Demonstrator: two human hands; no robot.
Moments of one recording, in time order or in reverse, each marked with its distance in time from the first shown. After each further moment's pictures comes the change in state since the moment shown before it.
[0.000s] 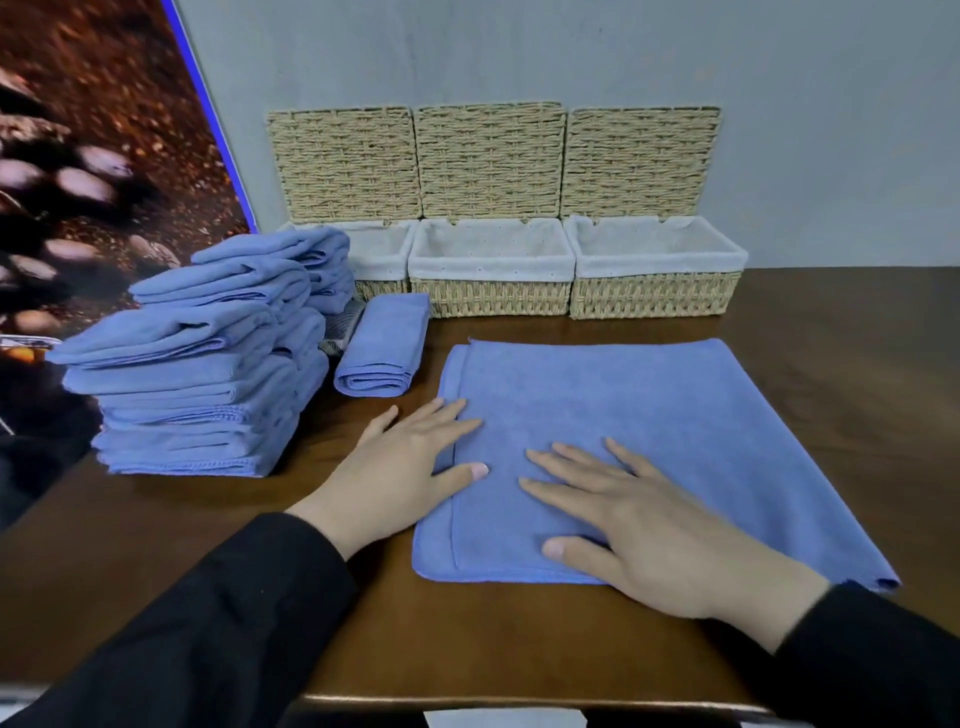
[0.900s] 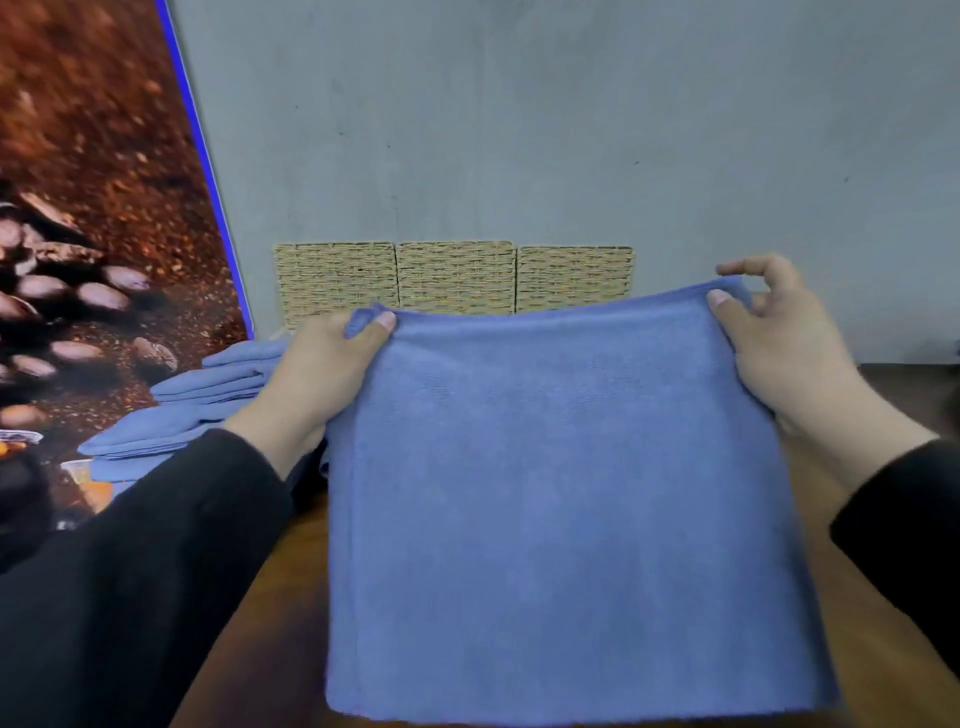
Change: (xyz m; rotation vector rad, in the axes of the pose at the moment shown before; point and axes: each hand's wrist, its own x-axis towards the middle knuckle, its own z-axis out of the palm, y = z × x) left_hand 0.036 0.044 -0.163 -0.692 0.672 -0.185; right_hand -0.055 0.050 -0.194 0.556 1.110 0.429
